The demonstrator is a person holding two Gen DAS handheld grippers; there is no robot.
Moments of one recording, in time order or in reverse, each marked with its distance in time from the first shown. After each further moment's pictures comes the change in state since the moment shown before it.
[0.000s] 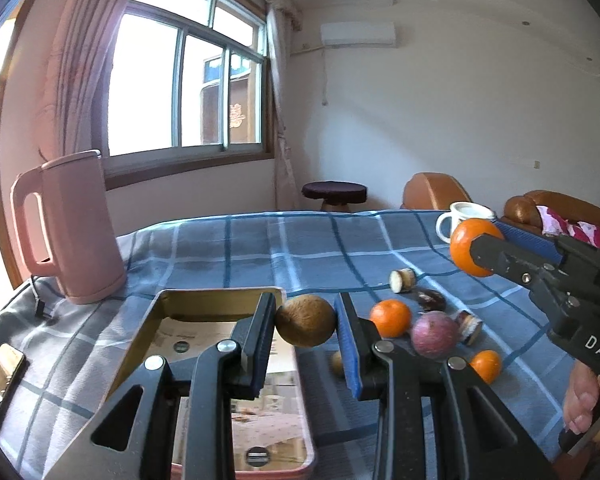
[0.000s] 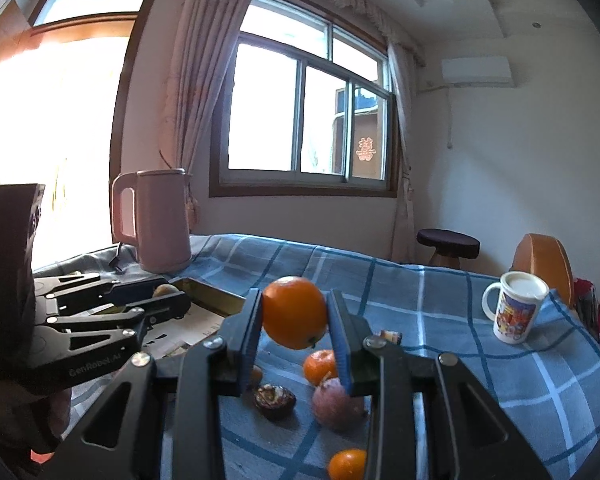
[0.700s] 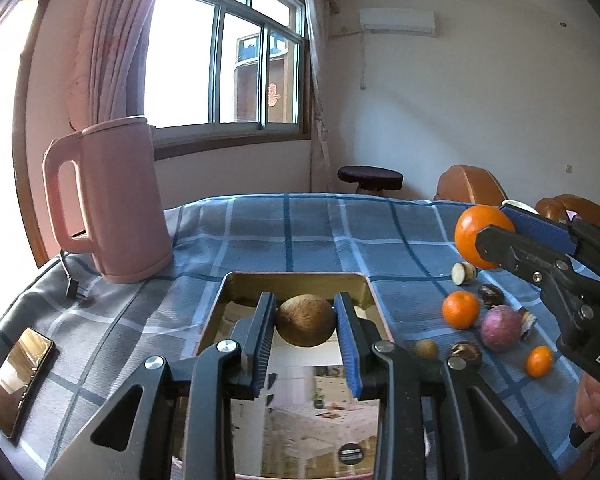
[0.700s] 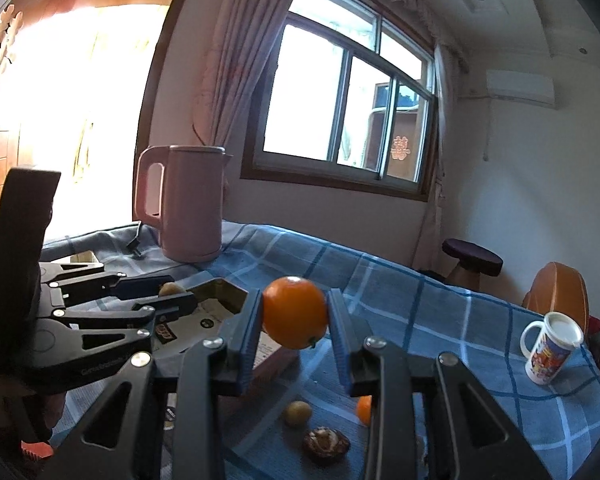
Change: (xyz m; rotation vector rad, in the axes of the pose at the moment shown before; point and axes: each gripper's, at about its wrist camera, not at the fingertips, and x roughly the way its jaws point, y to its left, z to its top) left arm 0.012 0.062 -0.002 -0.060 0.076 0.099; right arm 0.054 0.055 0.020 -0.122 0.052 0.079
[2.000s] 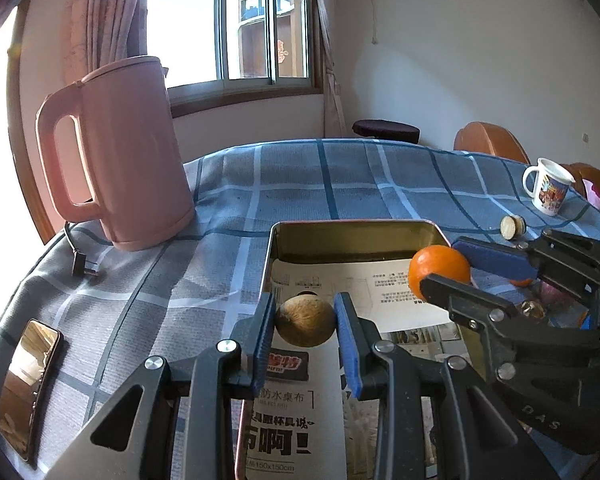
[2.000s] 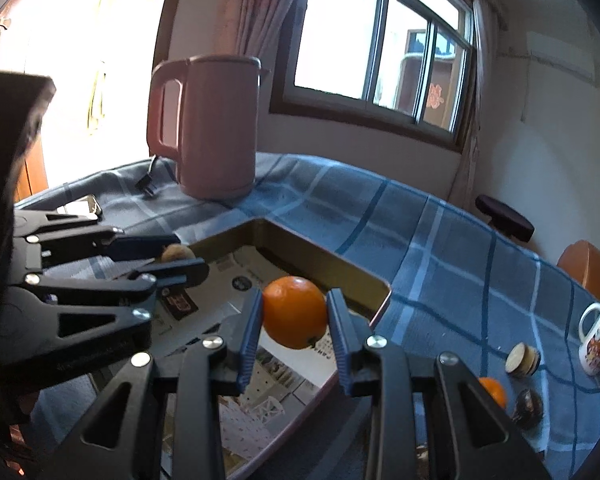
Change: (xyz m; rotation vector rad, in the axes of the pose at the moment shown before) left arm 0.042 0.041 -0.013 0.029 0.175 0.044; right arm 0.093 0.046 -0.024 -0.020 0.238 0.084
